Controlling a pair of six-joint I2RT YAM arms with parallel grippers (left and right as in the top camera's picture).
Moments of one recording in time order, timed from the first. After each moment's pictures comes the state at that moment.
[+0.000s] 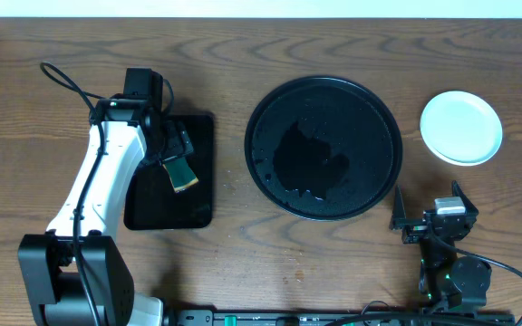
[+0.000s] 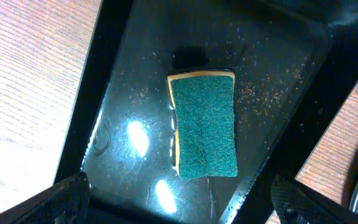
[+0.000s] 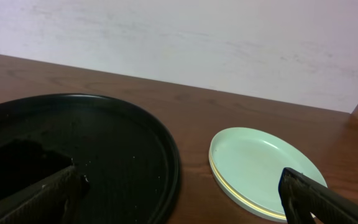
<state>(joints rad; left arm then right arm) -0.03 1.64 1.27 -1.02 -0.08 -0.43 -0.01 0.01 0.01 -0.07 -0.06 -0.11</state>
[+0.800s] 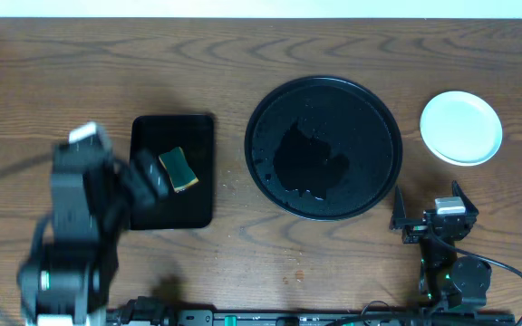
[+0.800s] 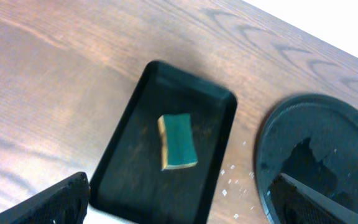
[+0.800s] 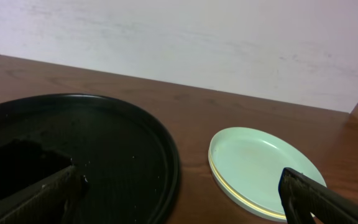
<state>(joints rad) -0.04 0.84 1.10 -1.01 -0.11 -0.43 -0.01 0.01 0.01 -0.07 -0.05 -0.11</state>
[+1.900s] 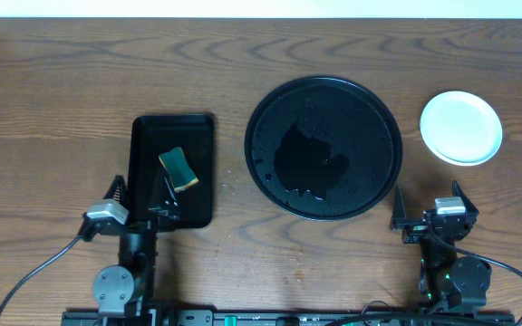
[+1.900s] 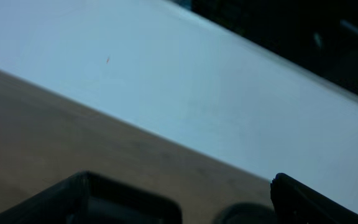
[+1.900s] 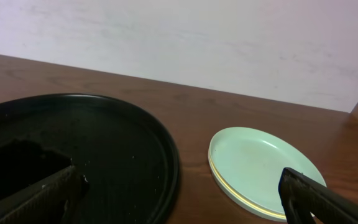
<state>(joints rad) -0.04 0.03 0.05 0.09 -0.05 -0.44 -0.01 0.01 0.01 -0.07 -0.05 -0.11</state>
